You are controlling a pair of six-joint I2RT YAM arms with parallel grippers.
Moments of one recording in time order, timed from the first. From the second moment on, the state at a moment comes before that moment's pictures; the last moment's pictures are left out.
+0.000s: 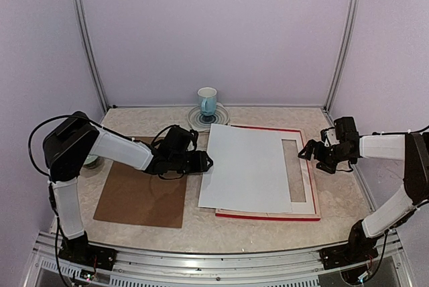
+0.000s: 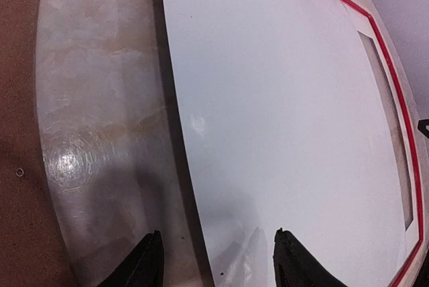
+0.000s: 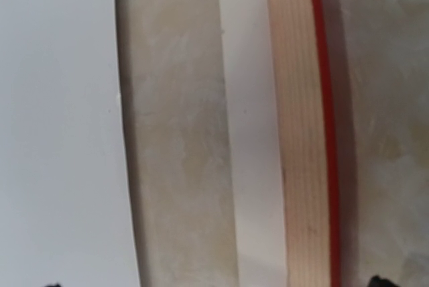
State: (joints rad) left arm -0.77 1.95 1.06 0.21 0.02 -0.65; right arm 0.04 1.46 0.74 -0.22 -0.36 0.45
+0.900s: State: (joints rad) left arm -0.83 2.00 1.15 0.19 0.03 -0.64; right arm 0.04 1.46 0.74 -0.22 -0.36 0.45
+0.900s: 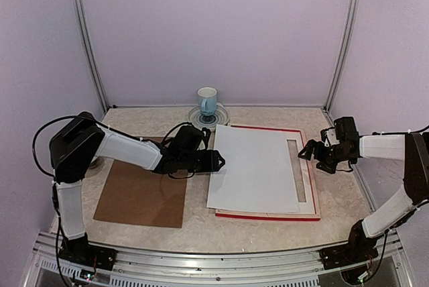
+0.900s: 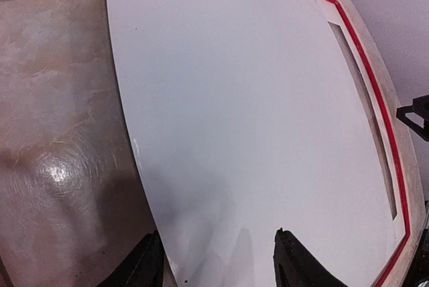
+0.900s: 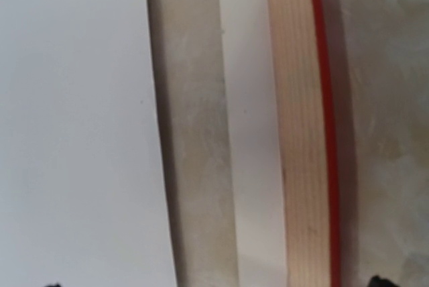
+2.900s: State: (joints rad) left arm -0.85 2.08 1.20 0.28 0.09 -0.64; right arm 0.04 1.47 0.74 -0.22 -0.36 0.45
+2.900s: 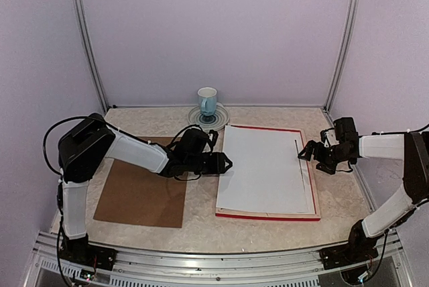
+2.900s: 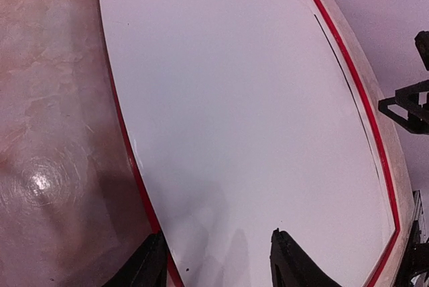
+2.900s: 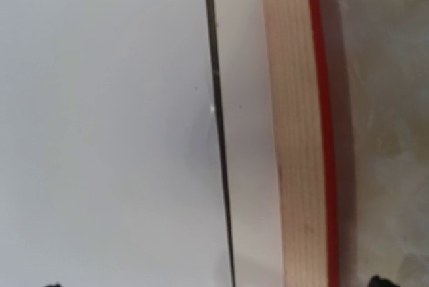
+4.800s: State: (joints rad) left arm -0.83 2.07 1.13 0.34 0.12 -0.73; right arm 0.04 1.47 0.74 -0.23 -0.35 0.45
